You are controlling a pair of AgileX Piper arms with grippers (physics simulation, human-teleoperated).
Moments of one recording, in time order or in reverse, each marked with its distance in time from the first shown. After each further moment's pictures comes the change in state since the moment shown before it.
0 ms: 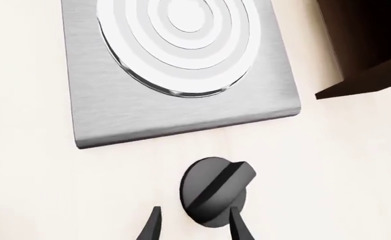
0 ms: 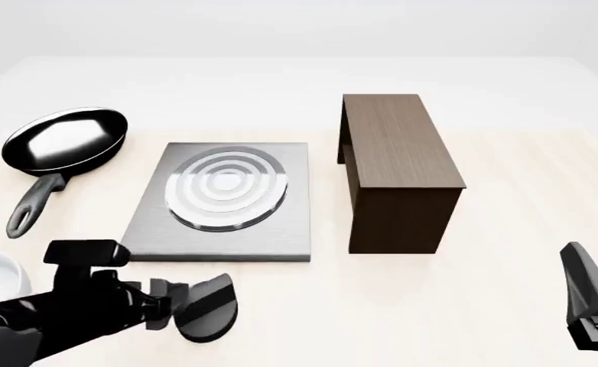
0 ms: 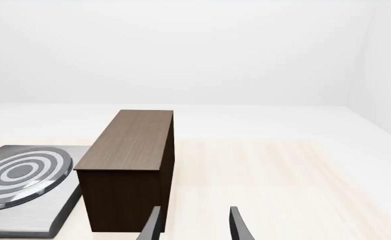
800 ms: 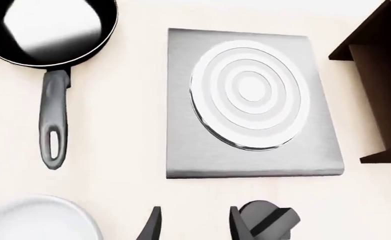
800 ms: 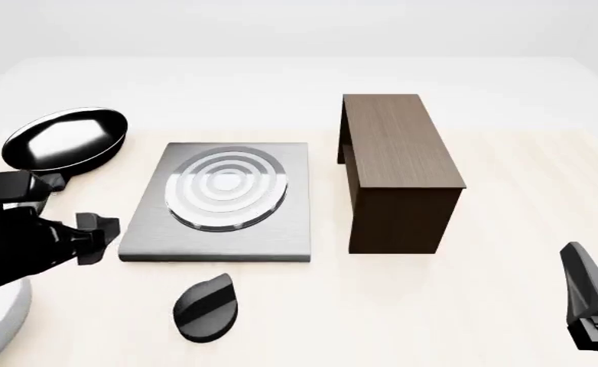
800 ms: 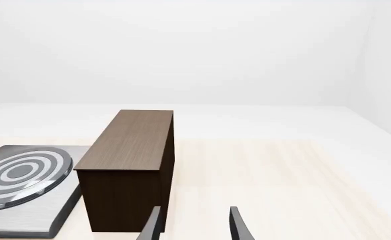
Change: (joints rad) left arm 0.335 -0.192 -0.202 0.273 0.218; right arm 0.000 0.000 0.000 0.000 0.000
